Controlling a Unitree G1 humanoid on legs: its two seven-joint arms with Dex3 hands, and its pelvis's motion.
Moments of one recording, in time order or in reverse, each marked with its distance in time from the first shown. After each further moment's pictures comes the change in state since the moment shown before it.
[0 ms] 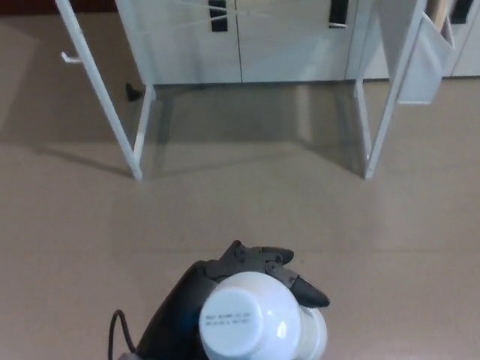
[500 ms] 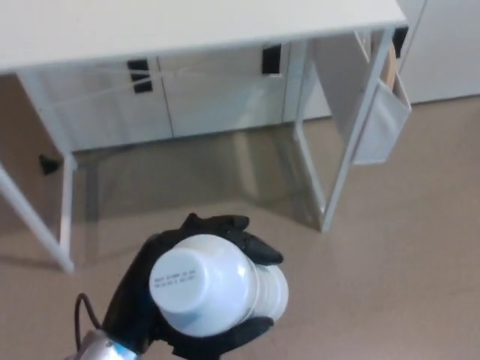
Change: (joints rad) left_arm -0.041 -0.018 0.128 0.019 -0.063 0.033 0.005; right_arm 0.020 0.011 -0.004 0.005 -0.008 0.001 0.007
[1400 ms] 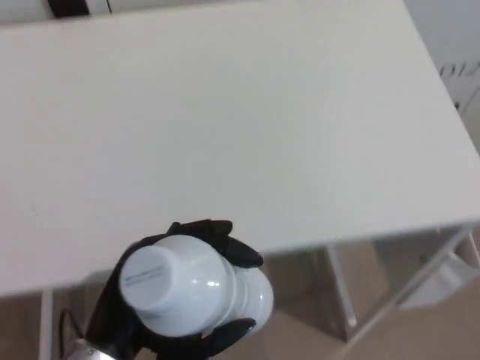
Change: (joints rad) left_arm 0.057 0.006 0.046 -0.020 -0.071 0.015 -0.013; right_arm 0.043 0.001 0.003 -0.010 -0.003 -0.018 0.003
